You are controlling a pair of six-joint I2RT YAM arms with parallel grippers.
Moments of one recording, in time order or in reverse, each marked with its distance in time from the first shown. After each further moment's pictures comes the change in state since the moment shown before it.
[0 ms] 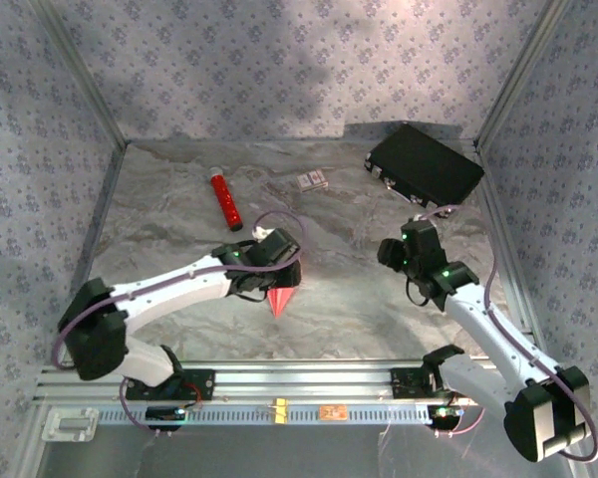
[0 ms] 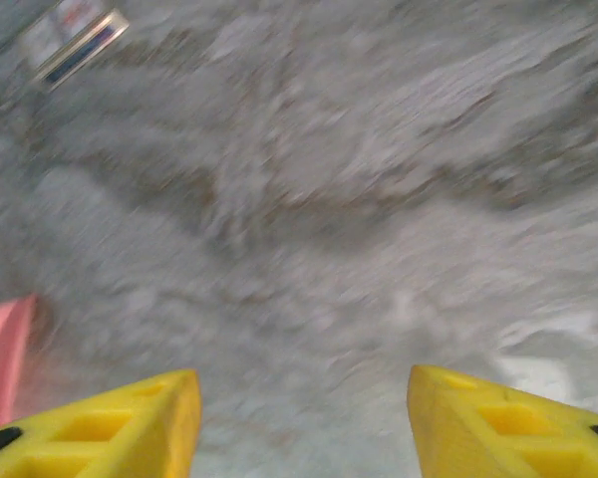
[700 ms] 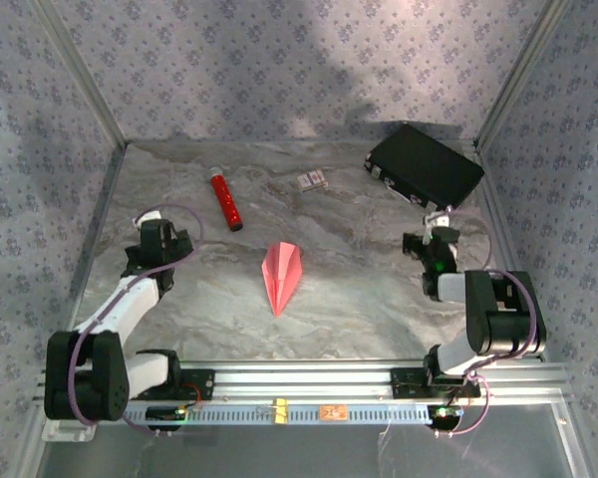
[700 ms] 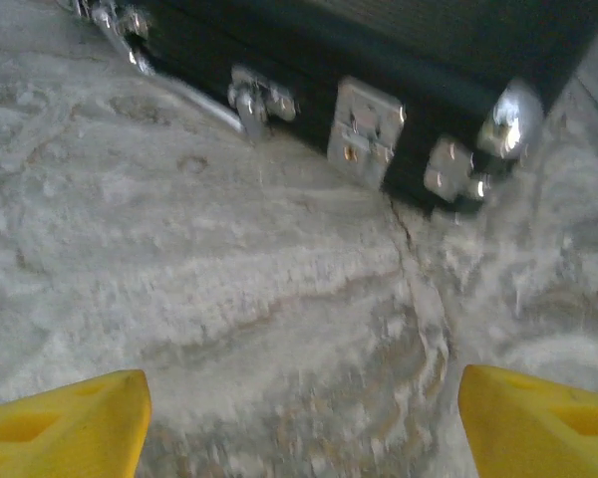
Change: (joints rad) left arm 0.893 -0.215 -0.490 0.629 -0.141 0.639; right arm -0.376 0.531 -0.331 1.135 -0.103 -0.601
